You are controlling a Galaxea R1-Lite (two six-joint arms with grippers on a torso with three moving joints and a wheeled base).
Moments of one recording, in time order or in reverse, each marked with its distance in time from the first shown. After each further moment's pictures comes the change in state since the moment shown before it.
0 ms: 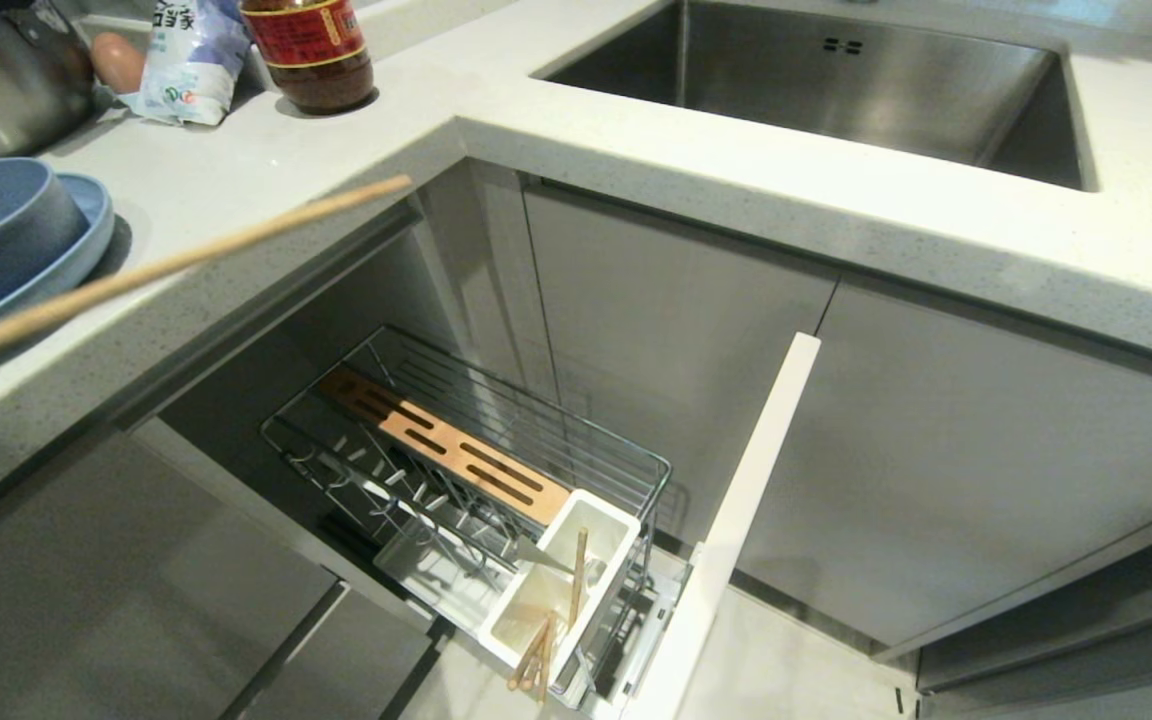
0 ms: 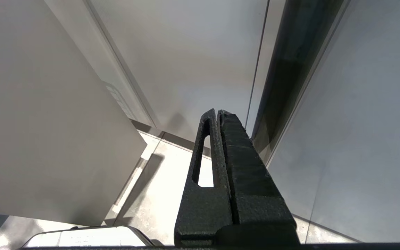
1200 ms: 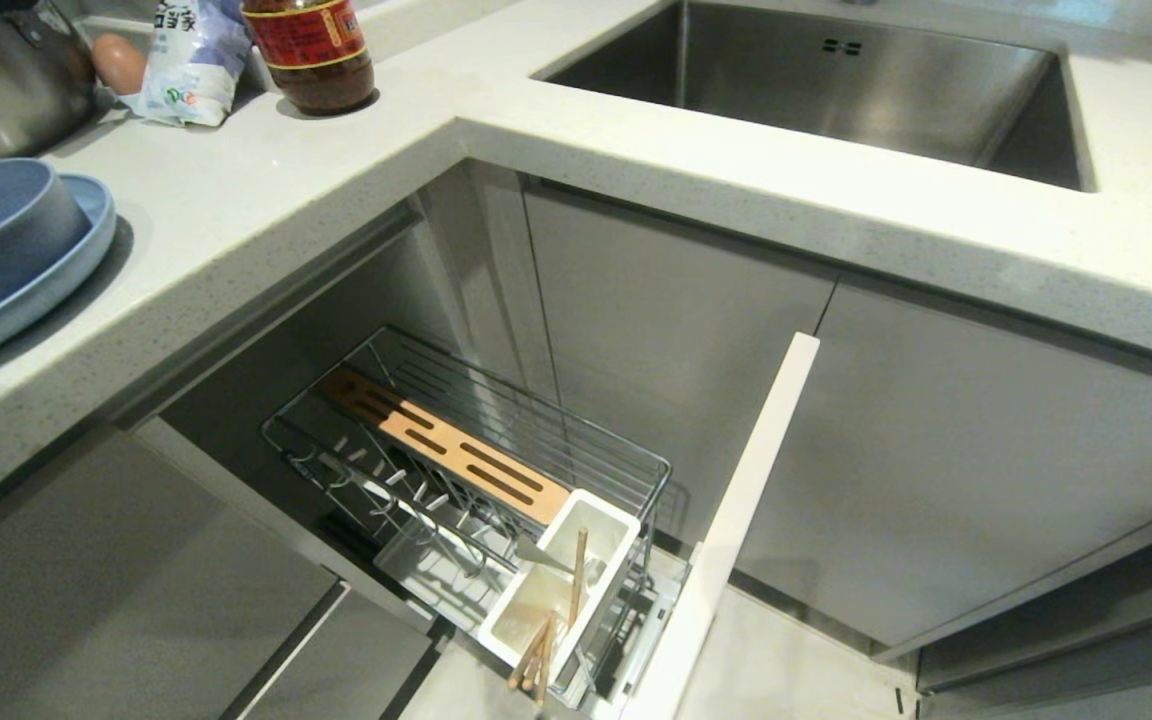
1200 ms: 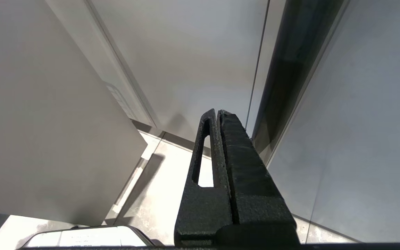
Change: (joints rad) left arm 1.068 -0.167 0.208 -0.156 0.193 0.204; right arm 0.000 0.000 0.000 0.000 0.000 0.000
